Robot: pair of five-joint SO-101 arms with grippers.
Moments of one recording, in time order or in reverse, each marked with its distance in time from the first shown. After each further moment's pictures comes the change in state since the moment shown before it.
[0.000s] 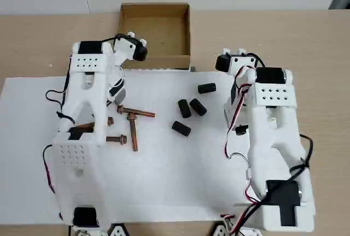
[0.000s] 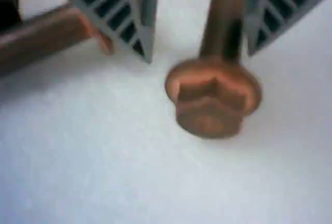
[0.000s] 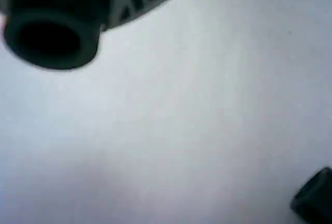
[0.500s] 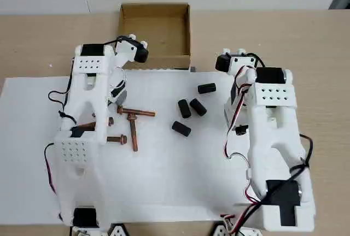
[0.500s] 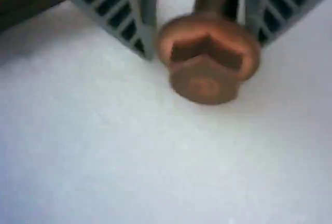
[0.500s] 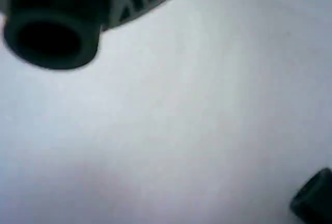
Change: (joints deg) left arm 0.4 3.6 -0.6 -2.7 0.0; right arm 0.0 0.0 0.0 0.0 0.0
